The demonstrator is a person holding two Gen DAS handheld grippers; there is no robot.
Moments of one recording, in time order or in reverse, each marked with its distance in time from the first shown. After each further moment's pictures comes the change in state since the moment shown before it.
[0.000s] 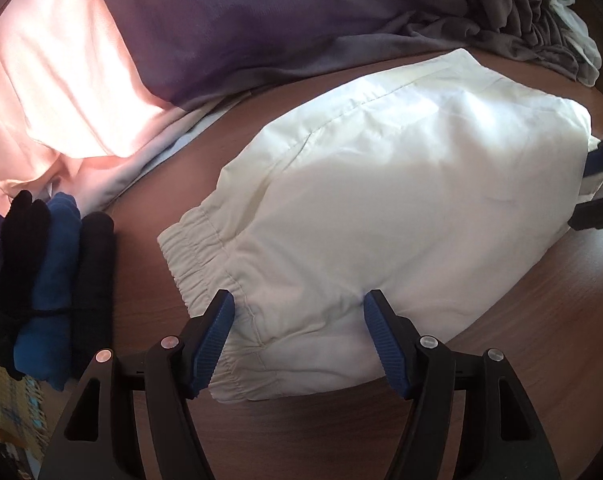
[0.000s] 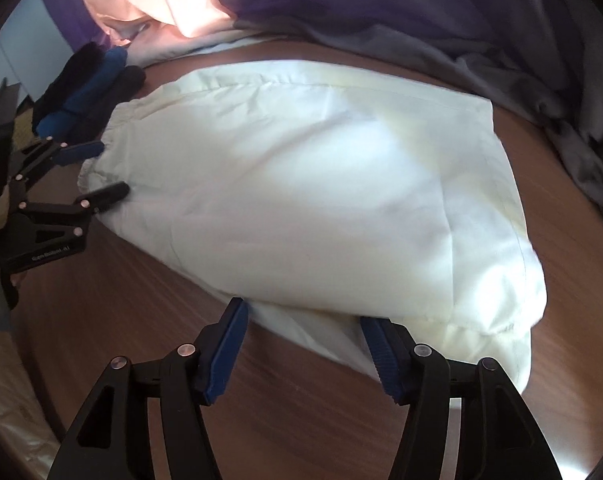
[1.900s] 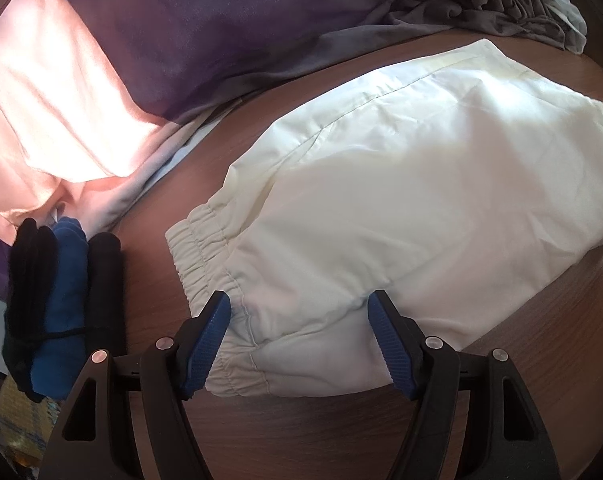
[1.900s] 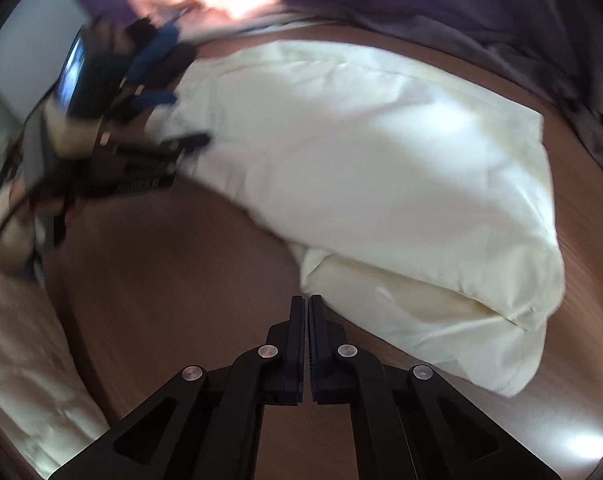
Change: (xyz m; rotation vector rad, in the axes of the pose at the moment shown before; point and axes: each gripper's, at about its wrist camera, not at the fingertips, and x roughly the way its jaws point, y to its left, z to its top) left arm 0.000 -0.007 -0.002 0.089 -0.005 0.033; right arm -0.036 0.042 -0.054 -0.017 0.017 0.077
